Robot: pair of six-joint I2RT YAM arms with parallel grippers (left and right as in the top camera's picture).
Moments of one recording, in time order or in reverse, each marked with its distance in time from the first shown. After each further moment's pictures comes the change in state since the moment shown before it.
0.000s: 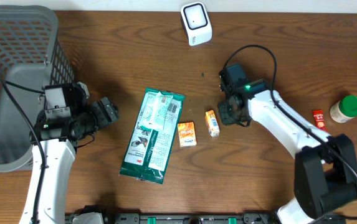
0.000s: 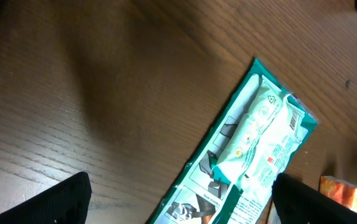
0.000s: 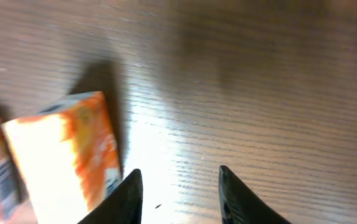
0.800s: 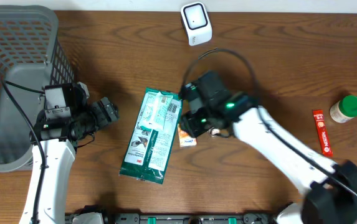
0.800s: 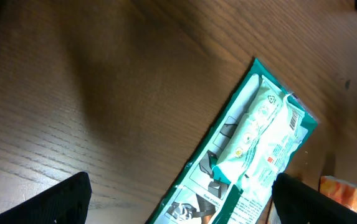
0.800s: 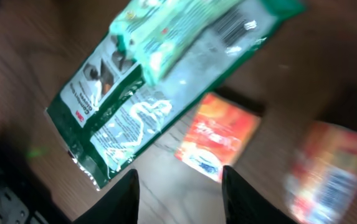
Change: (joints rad) left arm 0.000 0.000 0.000 0.000 0.000 0.000; right arm 0.251 -0.123 0.038 0.074 -0.345 -0.044
